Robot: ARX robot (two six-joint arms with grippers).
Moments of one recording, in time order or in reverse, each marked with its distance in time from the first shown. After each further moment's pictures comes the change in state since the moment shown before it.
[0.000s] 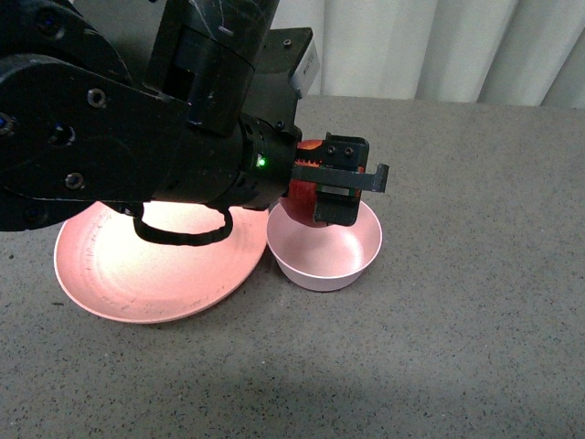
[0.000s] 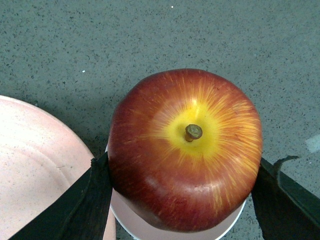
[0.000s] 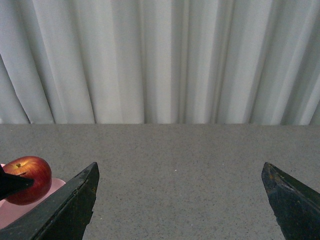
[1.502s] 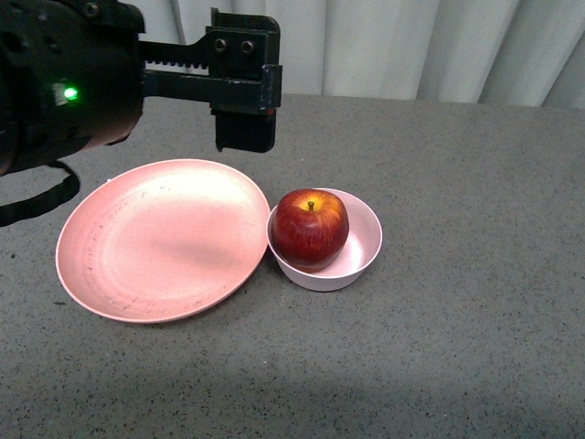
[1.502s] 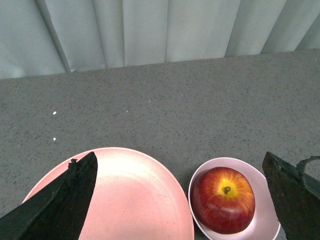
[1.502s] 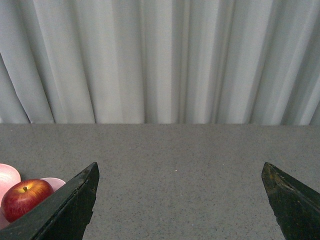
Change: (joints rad) left arm 0.047 -0.408 -0.371 0.330 -0.234 0.110; right arm 0.000 0.000 0.000 0.000 0.000 0.000
